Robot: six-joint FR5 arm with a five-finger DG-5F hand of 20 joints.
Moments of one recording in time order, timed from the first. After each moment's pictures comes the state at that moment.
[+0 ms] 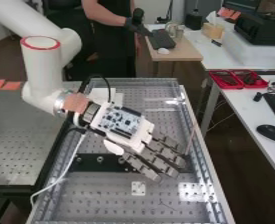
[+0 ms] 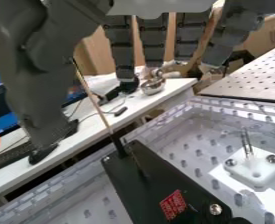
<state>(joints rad) 1.45 -2.05 -1.73 -2.71 -1.31 -0.35</state>
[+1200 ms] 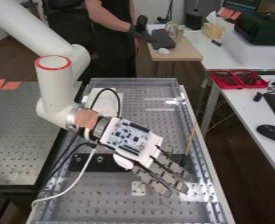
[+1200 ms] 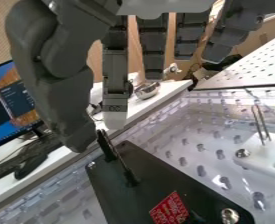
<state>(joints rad) 1.45 -2.16 -1.70 -2.60 -1.28 -0.31</state>
